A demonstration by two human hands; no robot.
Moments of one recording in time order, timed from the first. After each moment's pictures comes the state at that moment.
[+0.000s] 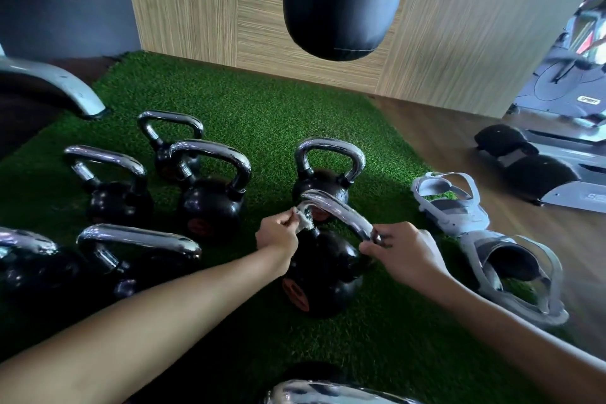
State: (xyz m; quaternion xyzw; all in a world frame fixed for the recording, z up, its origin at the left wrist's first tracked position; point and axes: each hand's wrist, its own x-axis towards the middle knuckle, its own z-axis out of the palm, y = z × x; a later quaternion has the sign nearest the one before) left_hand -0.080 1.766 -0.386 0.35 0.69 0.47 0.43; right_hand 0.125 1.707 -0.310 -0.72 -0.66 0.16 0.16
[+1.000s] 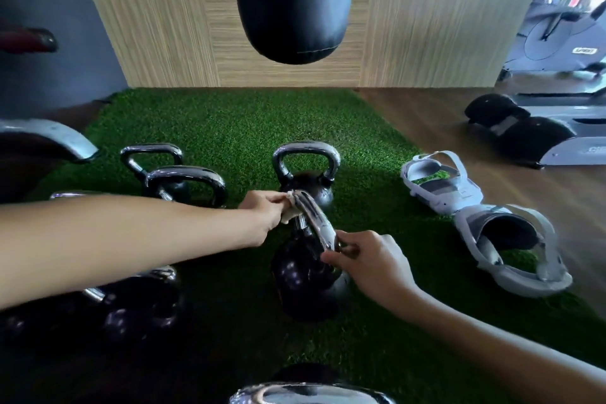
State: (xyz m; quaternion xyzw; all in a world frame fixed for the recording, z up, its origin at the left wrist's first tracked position) left_hand -0.066 1.785 -0.316 0.44 0.67 0.41 0.44; right_hand 0.127 1.671 -0.317 -0.68 -0.67 0.19 0.25
